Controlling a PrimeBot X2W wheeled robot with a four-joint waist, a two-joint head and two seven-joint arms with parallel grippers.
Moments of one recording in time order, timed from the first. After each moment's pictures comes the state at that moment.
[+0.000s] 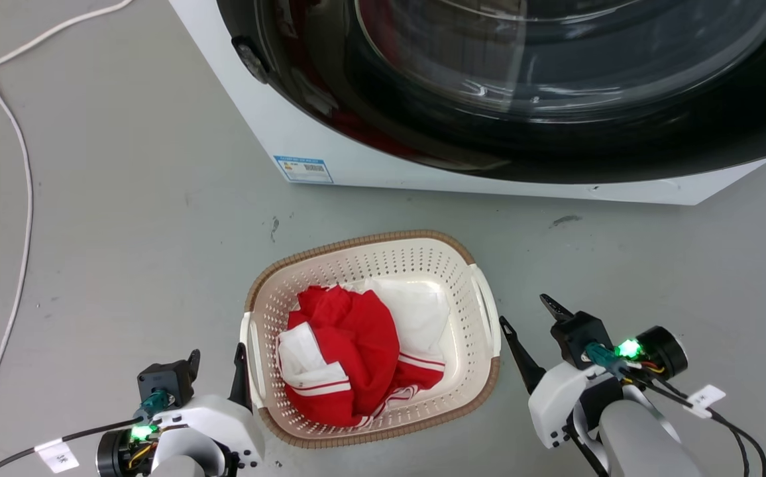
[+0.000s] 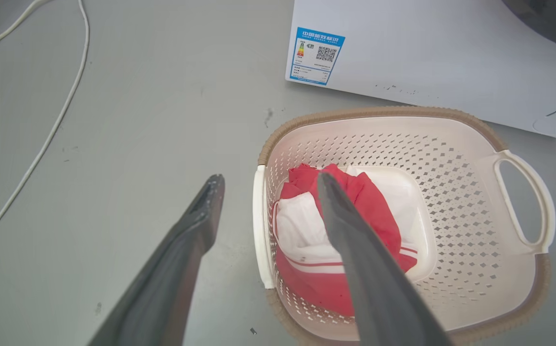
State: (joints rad) left arm -0.26 0.05 0.06 0.72 -0.16 -0.05 -0.26; right arm -0.38 -0.05 0.24 0.74 -0.13 0.13 -0.26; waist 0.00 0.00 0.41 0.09
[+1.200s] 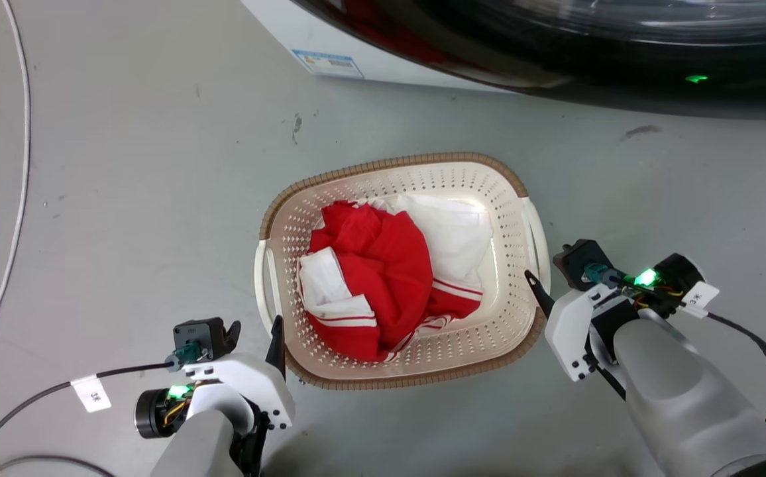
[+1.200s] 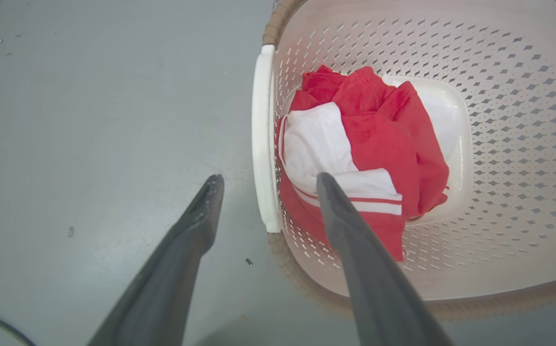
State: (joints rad) left arm -0.47 0.05 -0.09 0.99 -0.30 -0.07 -0.26; right arm -0.77 -0.08 0.35 1.23 -0.14 0.13 -0.26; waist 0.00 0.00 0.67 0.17
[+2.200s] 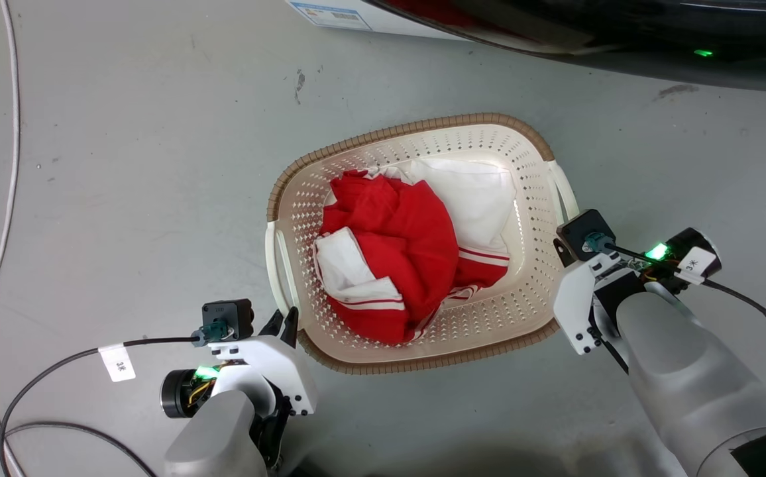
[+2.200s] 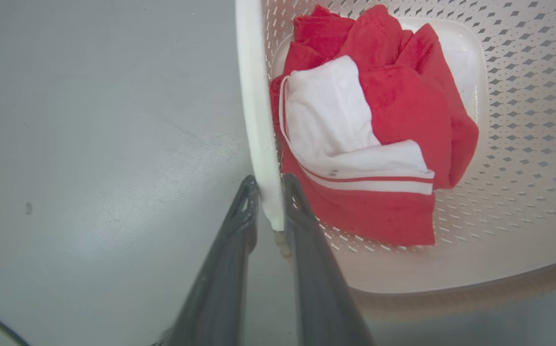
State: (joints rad) left arm -0.58 0.05 -0.29 1.11 -0.47 -0.08 -0.26; right arm -0.85 -0.08 0.36 1.29 -0.15 0.13 -0.17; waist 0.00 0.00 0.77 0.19
